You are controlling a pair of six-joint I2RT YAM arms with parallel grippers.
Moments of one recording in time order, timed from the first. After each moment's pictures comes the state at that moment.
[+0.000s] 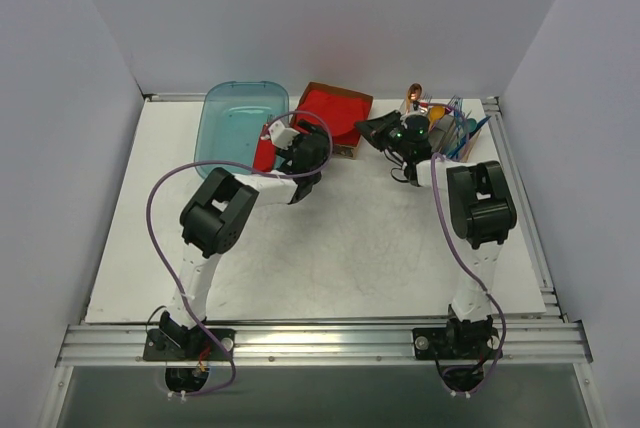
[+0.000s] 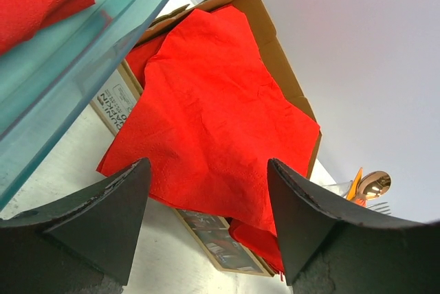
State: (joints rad) left arm -0.65 2.20 1.40 0.50 -0.78 -1.12; right arm 0.20 2.07 1.17 0.70 -0.37 1.21
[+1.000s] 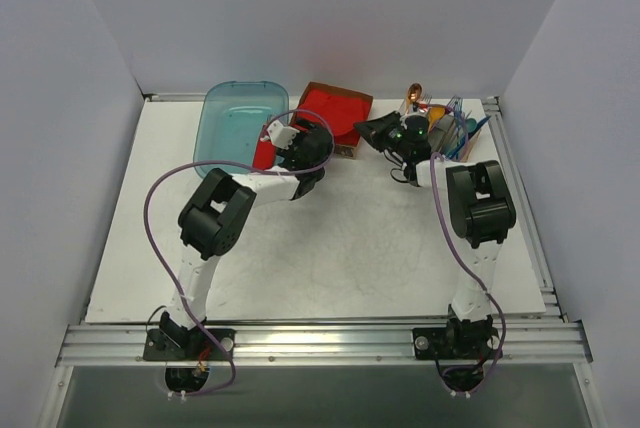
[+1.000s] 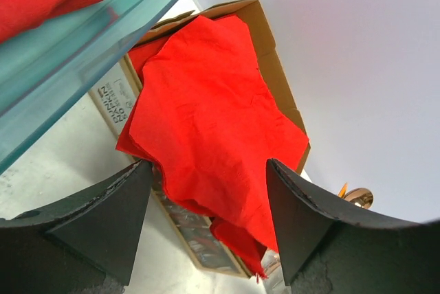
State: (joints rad) left arm -0.67 2.17 1.45 0.35 -0.84 -1.26; right arm 0.20 2.08 1.17 0.71 -0.38 1.23
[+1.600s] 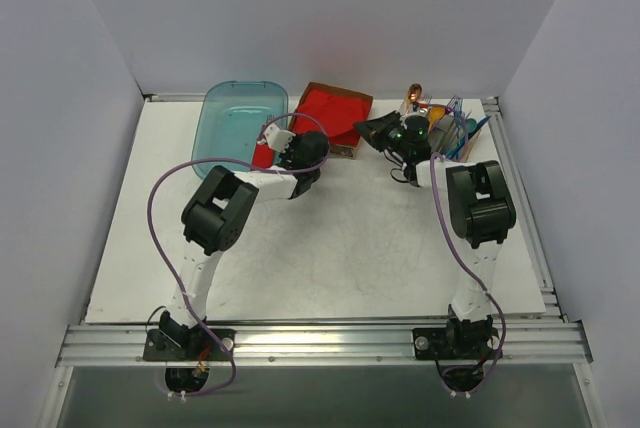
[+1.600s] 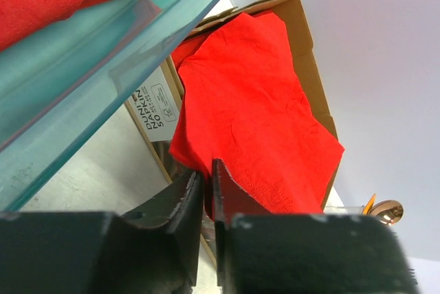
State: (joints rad) left arm -0.63 2.23 1.46 0.32 -0.80 -1.30; right arm 0.20 2.08 1.17 0.72 -0.38 1.23
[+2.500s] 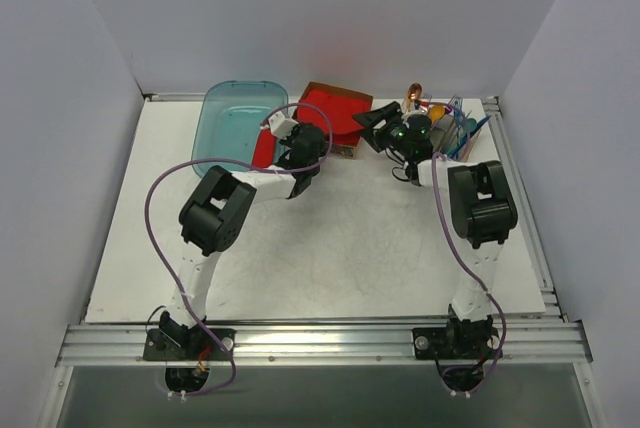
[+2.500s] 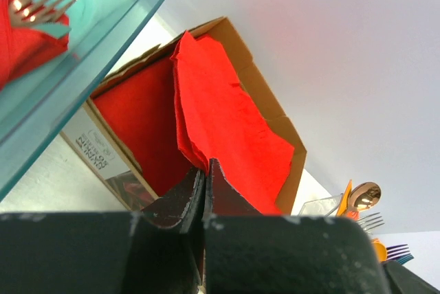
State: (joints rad) left arm -0.63 2.22 1.45 0.55 -0.78 -1.02; right arm 0.19 2.07 1.17 0.74 -0.39 1.22
